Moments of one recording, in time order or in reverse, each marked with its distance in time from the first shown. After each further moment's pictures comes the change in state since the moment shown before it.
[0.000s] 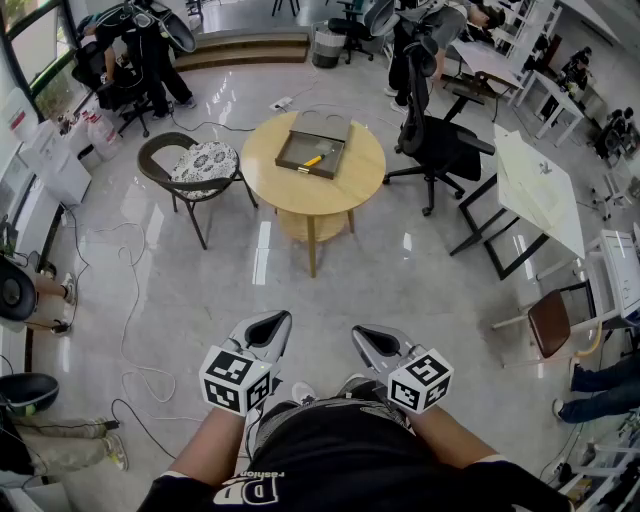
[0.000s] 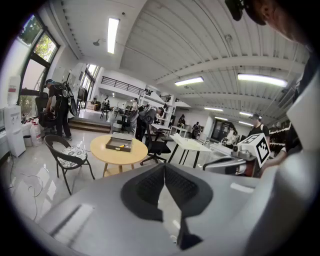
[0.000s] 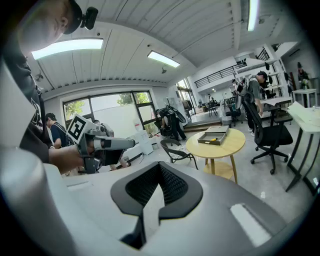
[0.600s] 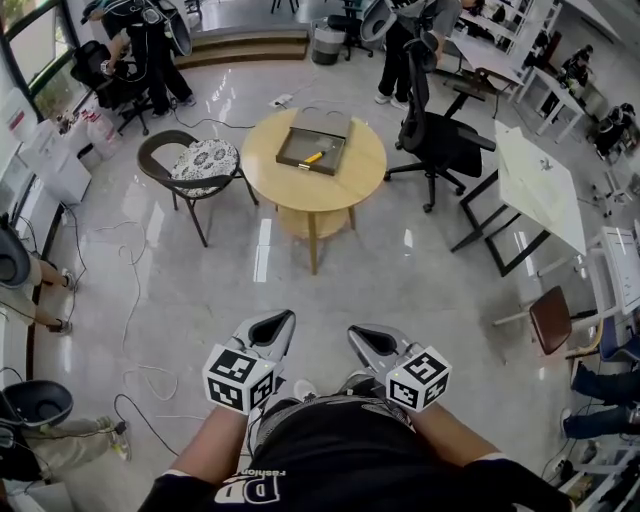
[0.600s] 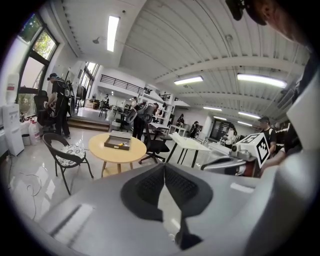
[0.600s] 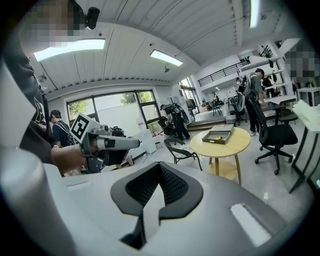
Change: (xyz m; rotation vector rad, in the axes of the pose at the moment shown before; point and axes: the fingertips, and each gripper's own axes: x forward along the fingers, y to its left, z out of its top) left arm 0.002 0.000 -0.007 -0.003 0.013 -0.014; right arm 0.010 0.011 -0.006 -0.004 0.010 0.047
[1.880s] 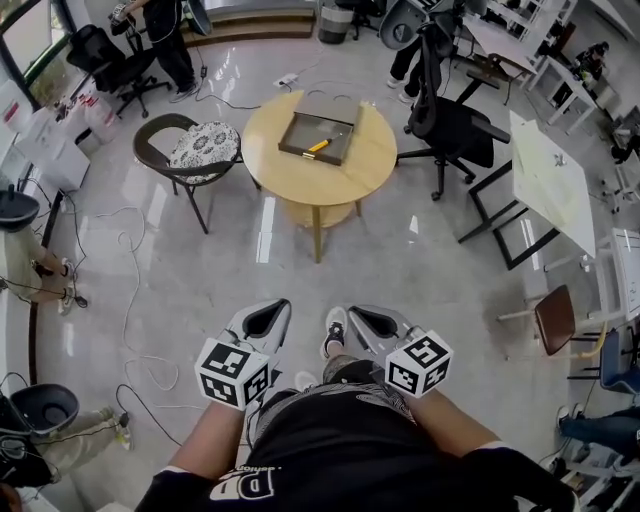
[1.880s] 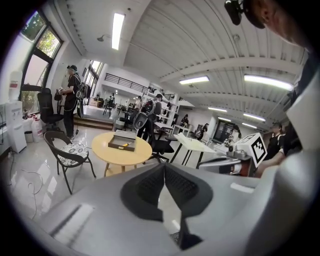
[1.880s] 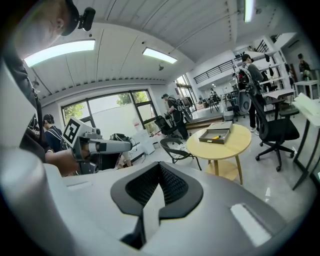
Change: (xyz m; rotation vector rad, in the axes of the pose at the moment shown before) left arm 0.034 0.047 0.018 -0.036 0.002 0.033; right arm 0.054 -0.050 0.022 0.045 0.016 -0.016
